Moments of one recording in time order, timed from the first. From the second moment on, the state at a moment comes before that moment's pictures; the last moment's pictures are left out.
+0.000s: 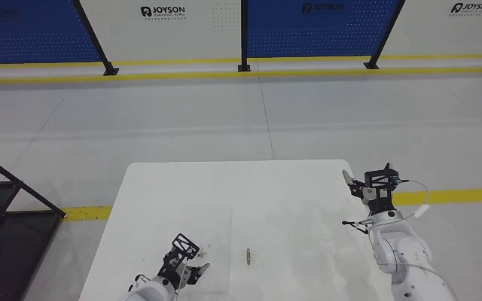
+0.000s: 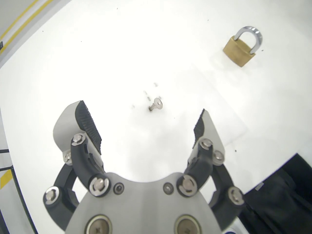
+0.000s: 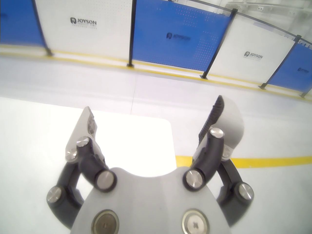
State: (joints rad) left arm 2.10 -1.16 -1.36 -2.01 1.57 -0.16 -0.46; right arm -1.73 -1.15 1.60 -1.80 -1.33 0.00 0.00
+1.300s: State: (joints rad) left arm 1.94 -1.18 -1.19 -1.88 1.66 -0.05 -0.57; right arm -1.73 -1.15 1.60 -1.80 -1.33 0.00 0.00
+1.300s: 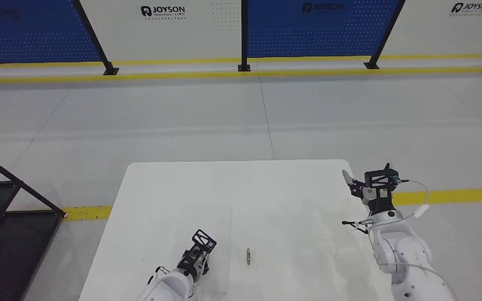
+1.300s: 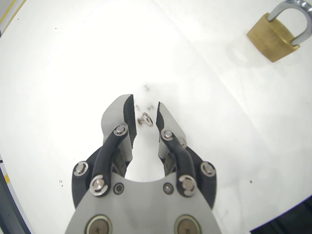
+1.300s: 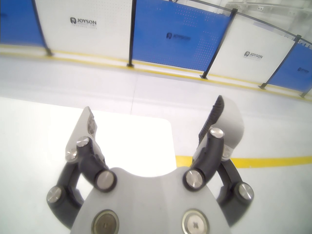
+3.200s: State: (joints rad) left arm 2.28 -1.11 -1.59 -1.83 1.38 -0.61 0.90; right arm -1.82 -1.15 1.50 -1.89 -1.43 -0.06 0.00
